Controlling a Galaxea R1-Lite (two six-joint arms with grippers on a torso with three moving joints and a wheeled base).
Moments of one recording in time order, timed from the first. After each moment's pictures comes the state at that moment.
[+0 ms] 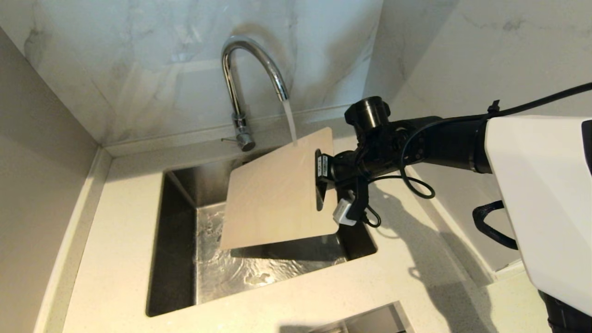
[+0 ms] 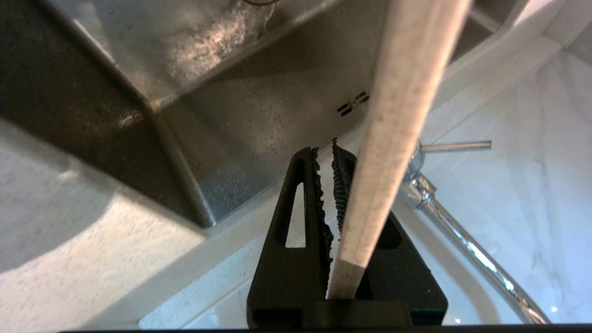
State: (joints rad) left arm 0.00 0.00 0.00 0.00 0.00 -0.01; right arm 0.39 2.19 -1.98 0.41 0.34 -2.73
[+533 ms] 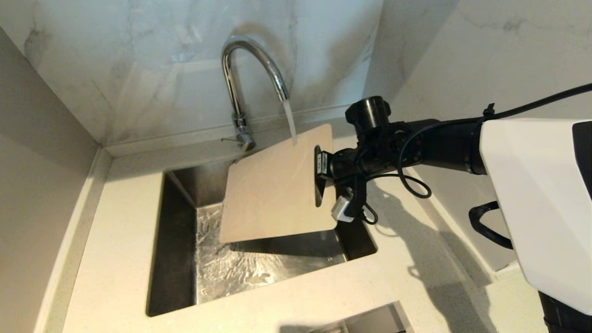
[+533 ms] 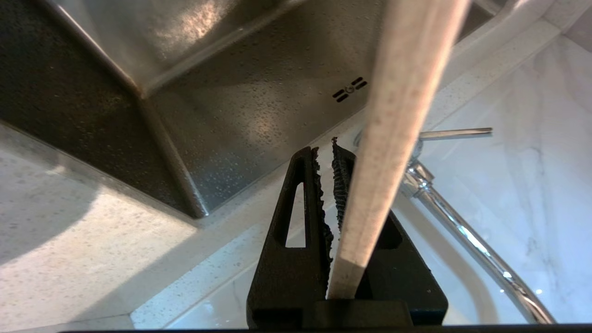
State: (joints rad) left arm 0.00 0.00 0.00 0.00 0.00 -0.01; right arm 0.38 2.21 -1.98 0.35 0.35 -2.73
